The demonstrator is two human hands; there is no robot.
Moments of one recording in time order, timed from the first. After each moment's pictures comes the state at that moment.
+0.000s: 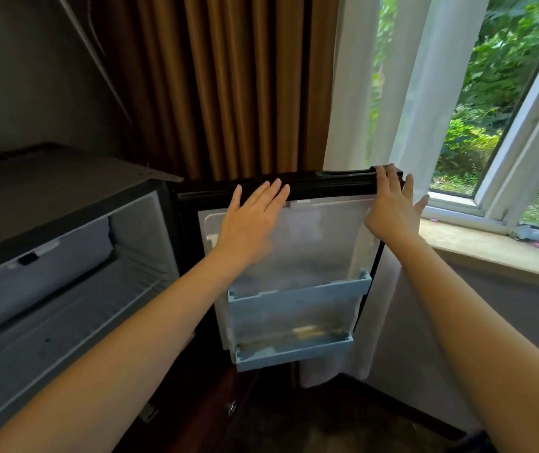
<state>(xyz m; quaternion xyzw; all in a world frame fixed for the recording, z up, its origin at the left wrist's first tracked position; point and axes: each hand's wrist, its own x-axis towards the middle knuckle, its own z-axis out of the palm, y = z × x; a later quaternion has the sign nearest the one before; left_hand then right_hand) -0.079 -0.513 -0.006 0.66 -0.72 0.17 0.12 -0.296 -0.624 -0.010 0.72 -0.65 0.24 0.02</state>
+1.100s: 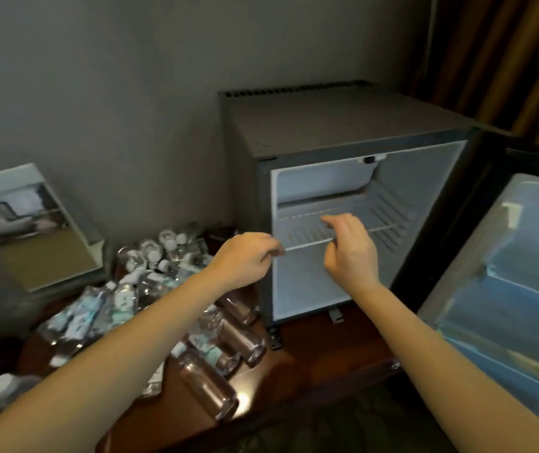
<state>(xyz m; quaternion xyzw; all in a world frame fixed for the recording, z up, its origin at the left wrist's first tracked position) 0.116 -0.146 -0.082 0.85 -0.50 0.01 0.17 0.014 -0.319 -0.102 0.89 -0.04 0.44 -0.13</state>
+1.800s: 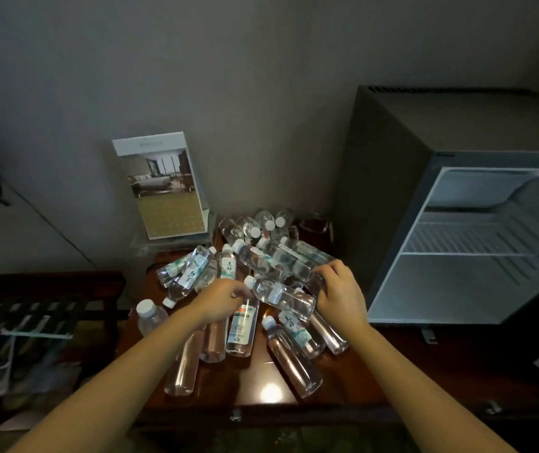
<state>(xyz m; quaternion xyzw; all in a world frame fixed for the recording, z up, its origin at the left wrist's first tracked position) 0.136 0.091 -0.173 0.93 -0.19 -0.18 0.27 0.070 -0.136 -0.178 0.96 -0.03 0.18 -0.23</state>
